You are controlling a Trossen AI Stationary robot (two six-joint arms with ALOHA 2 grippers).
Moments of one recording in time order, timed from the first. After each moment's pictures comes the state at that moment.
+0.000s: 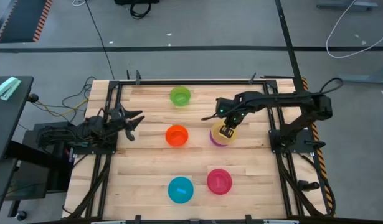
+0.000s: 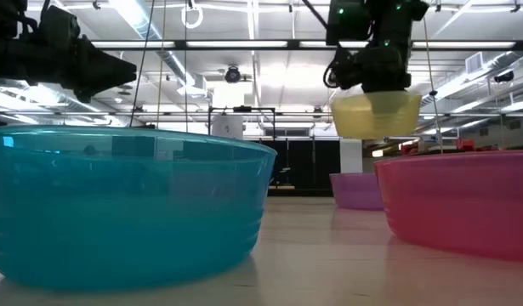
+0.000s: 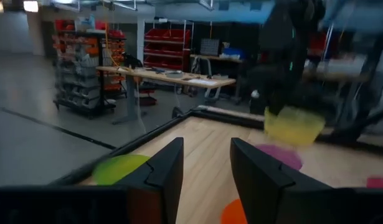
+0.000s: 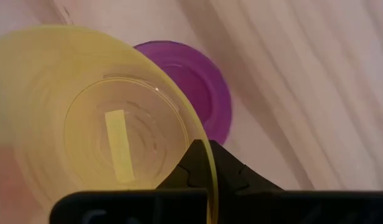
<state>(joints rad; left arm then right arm) 0.01 0.01 0.04 0.07 -0.45 -0.09 -0.19 1.50 1.15 -1.04 -0.03 0.40</state>
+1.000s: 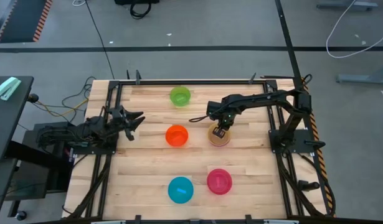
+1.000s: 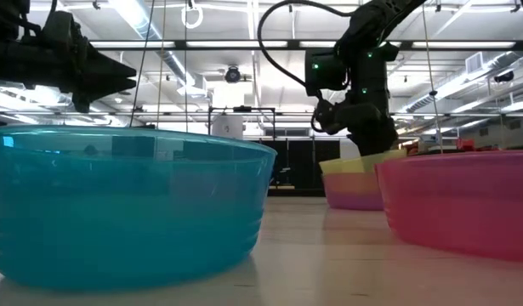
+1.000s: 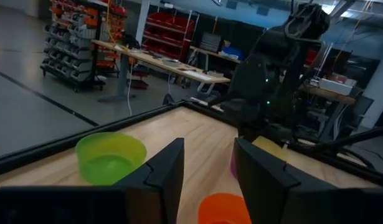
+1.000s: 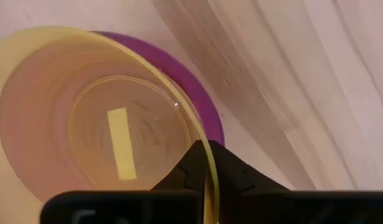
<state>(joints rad) 0.00 0.01 0.04 0.03 -0.45 -0.26 -0.24 1.74 1.15 -0.95 -0.05 0.39</state>
